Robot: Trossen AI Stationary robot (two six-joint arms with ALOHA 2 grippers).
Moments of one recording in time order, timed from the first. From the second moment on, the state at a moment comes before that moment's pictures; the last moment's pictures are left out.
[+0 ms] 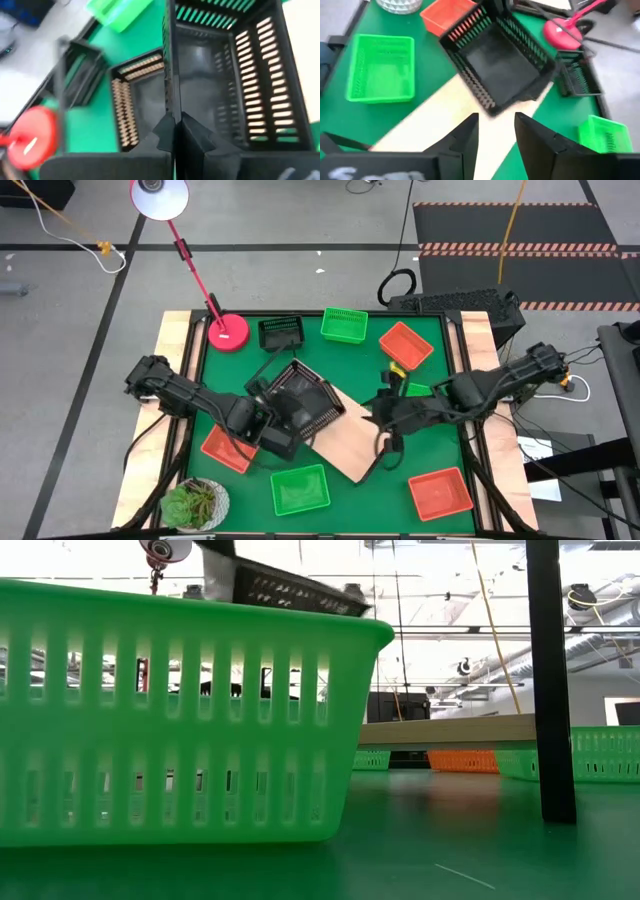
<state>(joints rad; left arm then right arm) -0.42 1.75 1.72 -1.39 -0.67 -0.94 0.41 1.35 1.42 -0.87 0.43 0.12</state>
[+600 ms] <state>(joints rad) -0.37 1.64 1.59 -1.47 -0.68 -1.19 0.46 1.00 1.12 -0.63 0.50 0.01</state>
